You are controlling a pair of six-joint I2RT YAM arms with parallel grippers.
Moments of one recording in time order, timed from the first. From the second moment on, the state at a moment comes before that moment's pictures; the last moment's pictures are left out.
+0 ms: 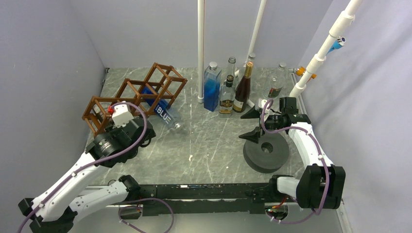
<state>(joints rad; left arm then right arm) -0.78 0.79 1.03 -1.13 -0.77 -0.96 -0.04 1.19 0.85 -0.71 -1.31 -1.05</state>
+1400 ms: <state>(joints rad) -0.19 0.84 0.73 -0.82 -0.66 -0.77 -0.04 1.19 0.85 -0.74 -1.31 -1.08</state>
